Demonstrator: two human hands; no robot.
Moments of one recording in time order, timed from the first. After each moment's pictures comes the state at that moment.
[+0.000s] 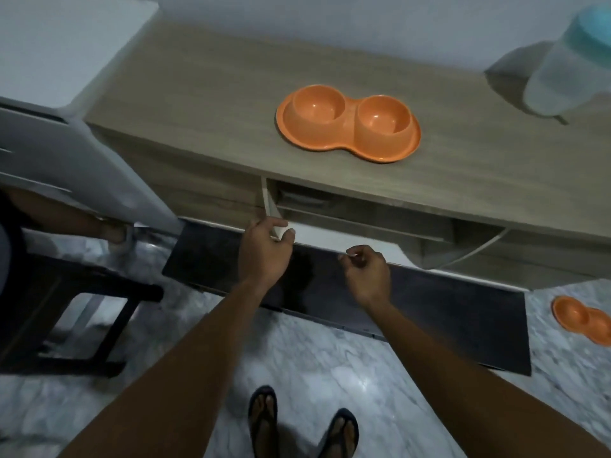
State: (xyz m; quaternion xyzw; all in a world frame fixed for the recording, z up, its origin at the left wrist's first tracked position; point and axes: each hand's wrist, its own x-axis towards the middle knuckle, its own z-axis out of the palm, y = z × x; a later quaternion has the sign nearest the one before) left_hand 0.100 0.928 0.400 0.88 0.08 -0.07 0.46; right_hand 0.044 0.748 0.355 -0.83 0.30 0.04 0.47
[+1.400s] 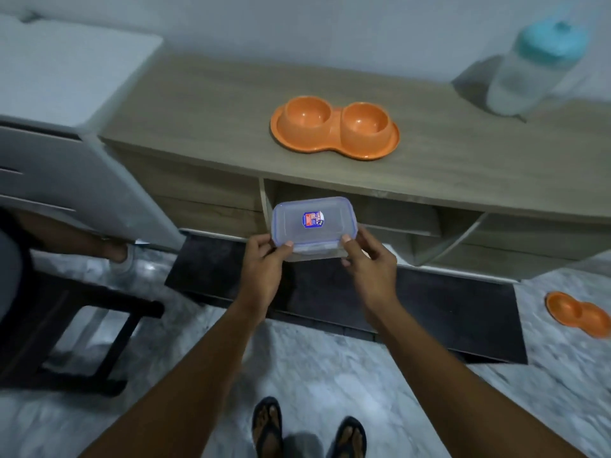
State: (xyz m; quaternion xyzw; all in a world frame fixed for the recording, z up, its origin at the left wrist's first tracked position) left_hand 0.038 0.931 0.425 0.66 0.19 -0.14 0.71; right_hand 0.001 0.770 0.414 -0.61 0.29 -0.09 0.74
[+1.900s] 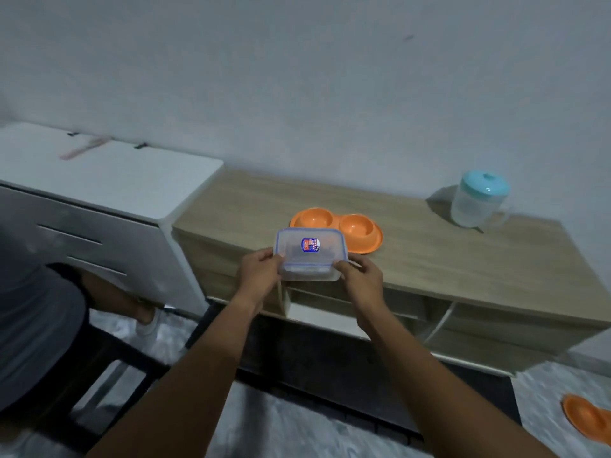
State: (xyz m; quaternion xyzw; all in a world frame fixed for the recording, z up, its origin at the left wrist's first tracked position) left_hand 0.063 0.939 0.589 0.70 0.16 -0.06 0.69; right_hand 0.027 0.763 0.572 -0.66 0.24 -0.07 0.71
